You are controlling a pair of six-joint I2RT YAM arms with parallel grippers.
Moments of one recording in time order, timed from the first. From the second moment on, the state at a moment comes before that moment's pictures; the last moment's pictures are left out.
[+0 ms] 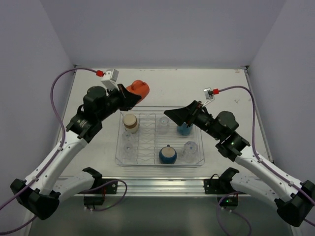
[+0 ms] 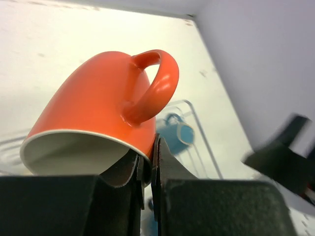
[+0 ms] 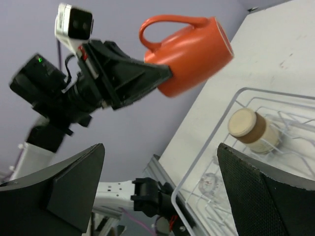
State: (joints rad) left arm -0.50 0.97 1.00 -0.19 0.19 -0.62; right arm 0.71 0.88 0.71 0.28 -0.22 0.96
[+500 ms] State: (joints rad) left arm 0.01 1.68 1.60 -0.68 -0.11 -0.37; right arm 0.71 0.85 0.73 -0.07 -0.17 0.68
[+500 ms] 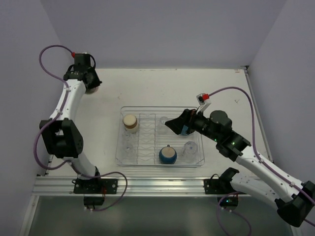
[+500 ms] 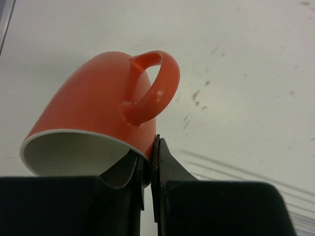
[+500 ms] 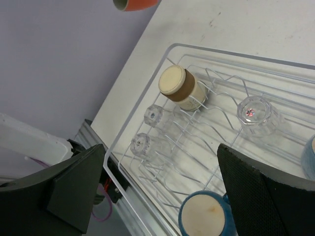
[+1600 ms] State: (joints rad) left arm 0.13 2.12 1.88 -0.95 -0.13 -0.25; right arm 0.74 0.93 0.72 -0.07 -0.18 0.63
